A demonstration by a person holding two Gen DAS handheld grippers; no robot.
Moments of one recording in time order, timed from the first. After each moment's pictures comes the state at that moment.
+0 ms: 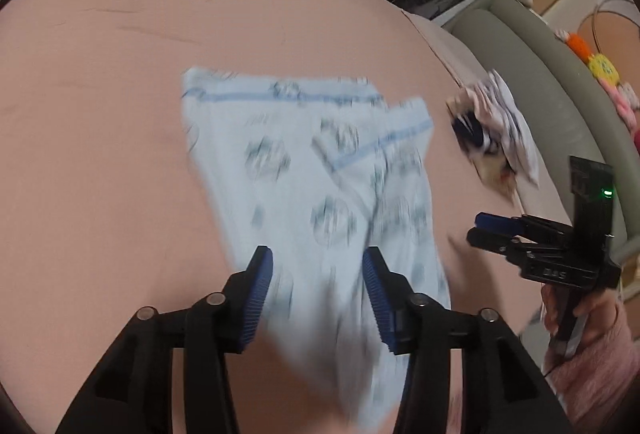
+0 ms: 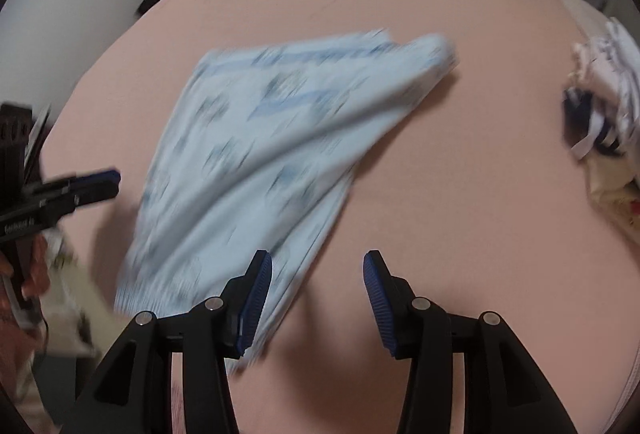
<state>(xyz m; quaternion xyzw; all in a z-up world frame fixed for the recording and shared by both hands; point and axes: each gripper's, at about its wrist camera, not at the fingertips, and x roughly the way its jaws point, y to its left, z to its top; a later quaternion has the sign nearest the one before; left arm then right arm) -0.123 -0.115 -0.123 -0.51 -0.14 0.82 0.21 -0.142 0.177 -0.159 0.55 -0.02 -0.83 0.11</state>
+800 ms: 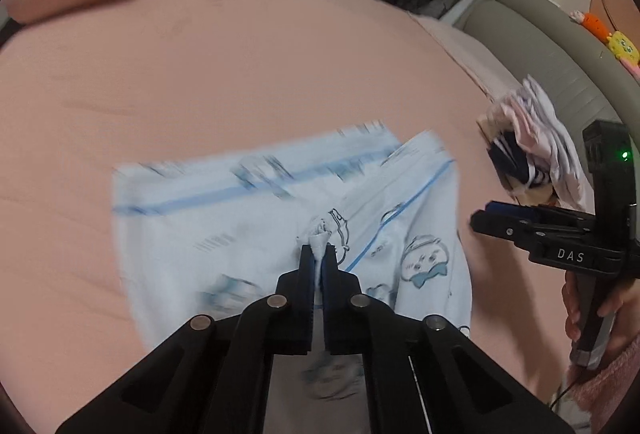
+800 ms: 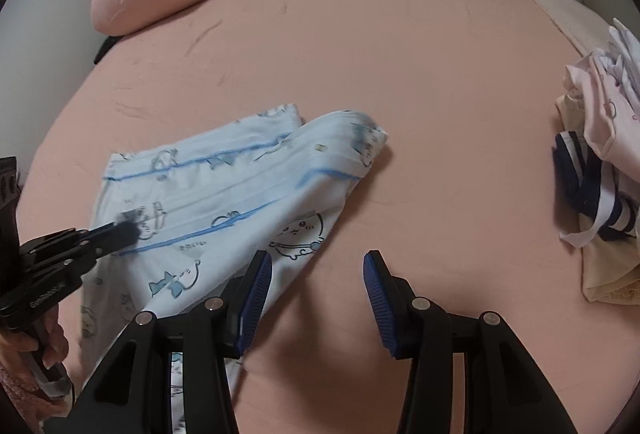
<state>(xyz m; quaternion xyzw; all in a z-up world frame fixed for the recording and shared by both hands) -0.193 -0.079 -0.115 -0.47 -0.08 0.86 0.17 -0.234 0.226 -0.171 0.53 -0.06 -0.84 0.08</state>
